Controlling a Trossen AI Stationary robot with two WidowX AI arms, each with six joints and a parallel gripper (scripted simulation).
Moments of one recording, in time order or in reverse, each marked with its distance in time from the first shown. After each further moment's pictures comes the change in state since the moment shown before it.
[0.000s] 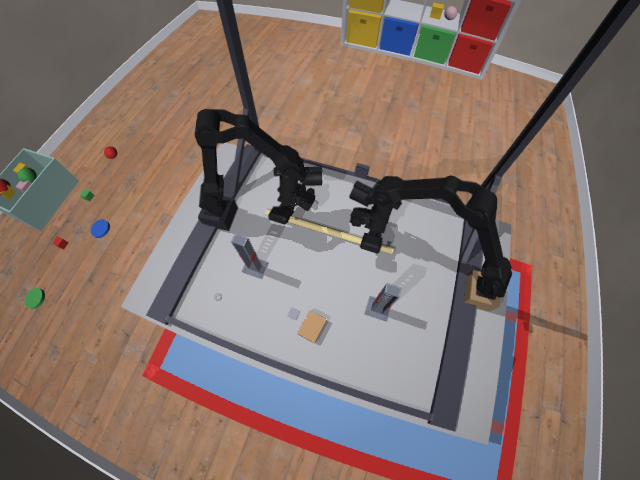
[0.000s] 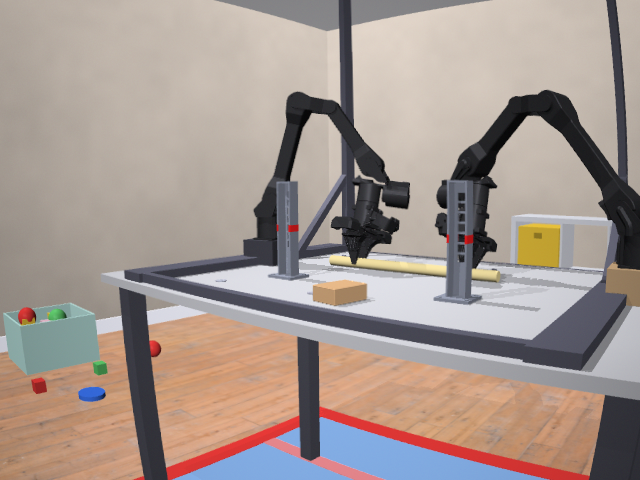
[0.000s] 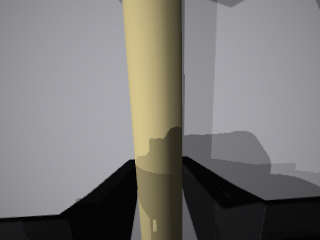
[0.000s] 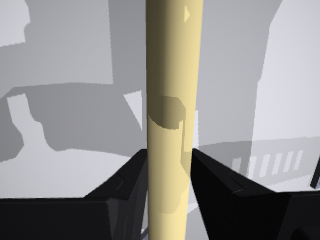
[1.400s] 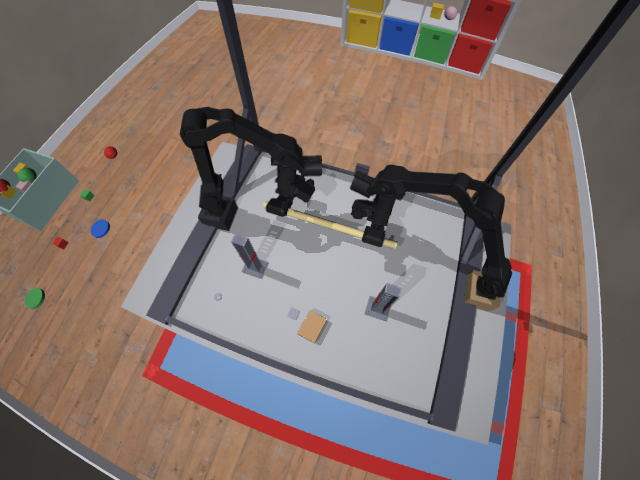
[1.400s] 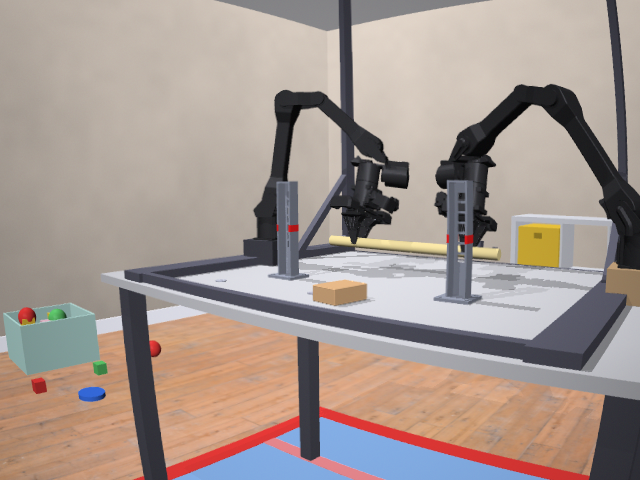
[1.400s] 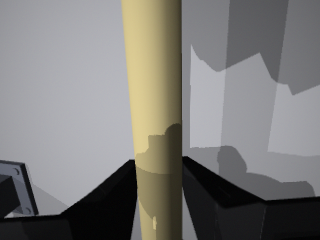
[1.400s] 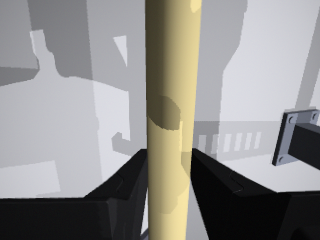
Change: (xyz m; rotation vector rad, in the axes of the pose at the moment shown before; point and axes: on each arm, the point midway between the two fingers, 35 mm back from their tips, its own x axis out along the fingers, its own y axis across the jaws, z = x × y) left arm -0.045 0.014 0.000 0.001 0.012 -0.001; right arm -0.047 -0.015 0.000 0.001 -0.006 0.004
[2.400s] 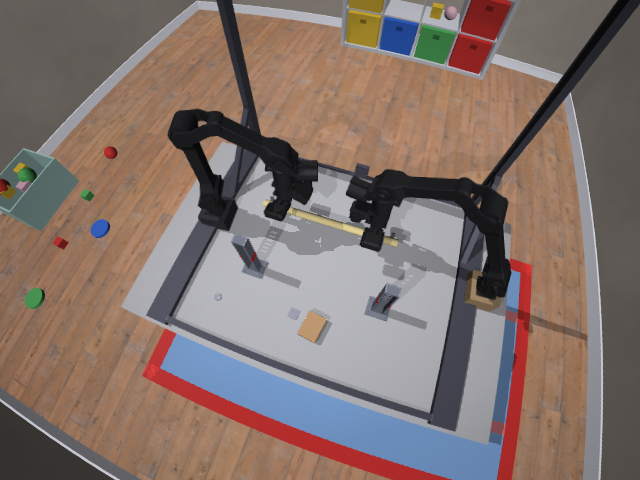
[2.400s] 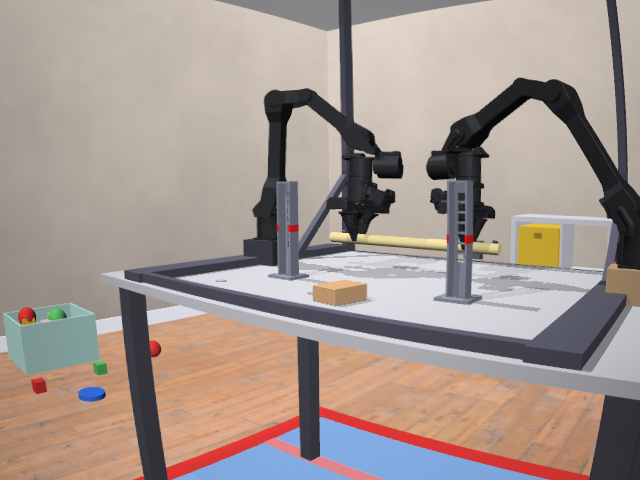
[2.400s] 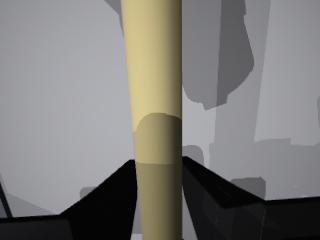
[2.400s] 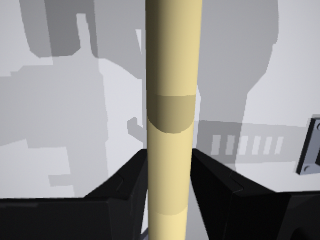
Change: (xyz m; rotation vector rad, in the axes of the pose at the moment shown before) left arm -0.010 0.006 0.000 0.005 0.017 -0.187; right arm -0.009 -0.006 0.000 0.002 0.001 0.187
